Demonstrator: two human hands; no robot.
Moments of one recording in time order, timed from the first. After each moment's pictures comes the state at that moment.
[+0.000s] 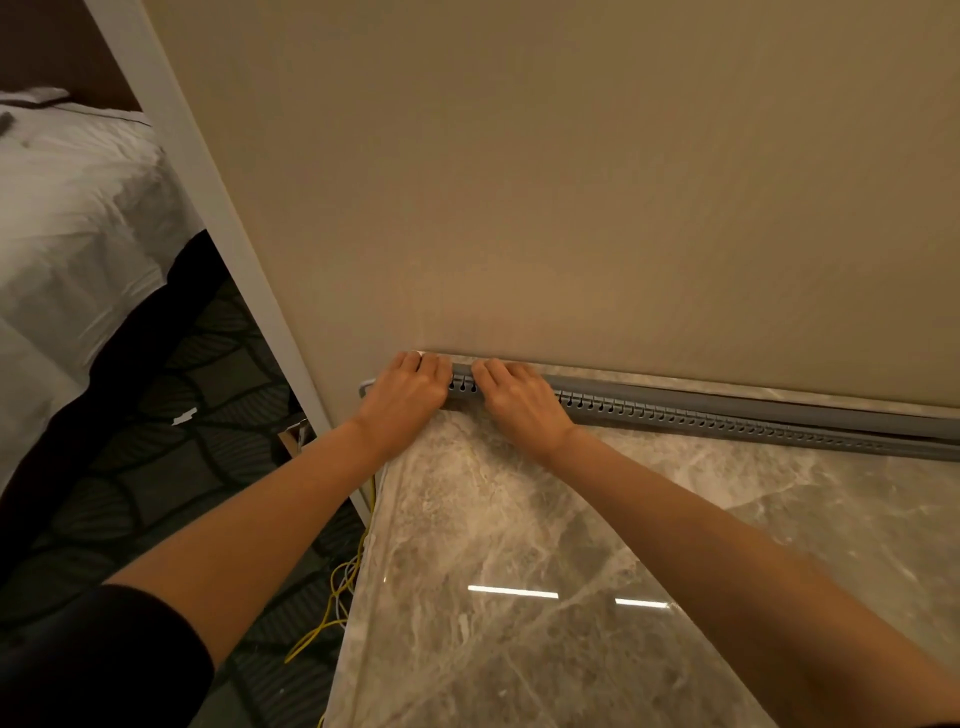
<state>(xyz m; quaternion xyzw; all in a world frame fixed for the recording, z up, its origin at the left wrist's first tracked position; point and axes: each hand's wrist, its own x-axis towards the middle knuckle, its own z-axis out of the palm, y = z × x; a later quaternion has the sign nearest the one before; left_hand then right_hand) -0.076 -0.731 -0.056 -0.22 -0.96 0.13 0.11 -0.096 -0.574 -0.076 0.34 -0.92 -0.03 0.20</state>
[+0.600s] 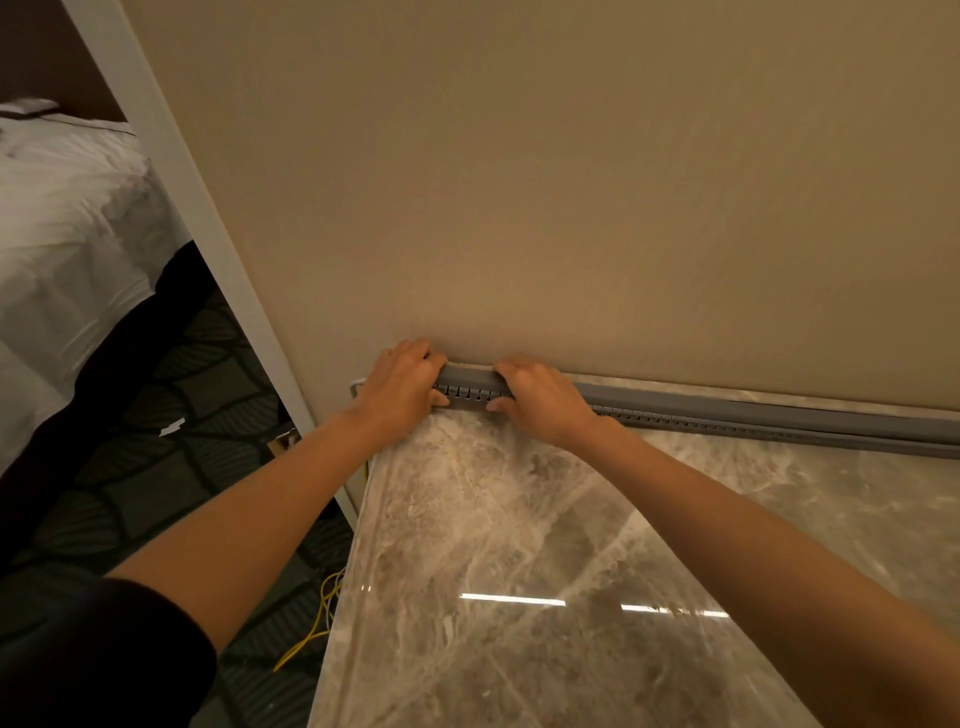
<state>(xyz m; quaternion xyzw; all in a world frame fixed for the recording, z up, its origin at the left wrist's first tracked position) -0.088 -0.718 -0.040 -0.12 -0.99 -0.07 -0.01 -0.097 -0.548 -0.037 0.21 -0.97 0.09 -0.05</state>
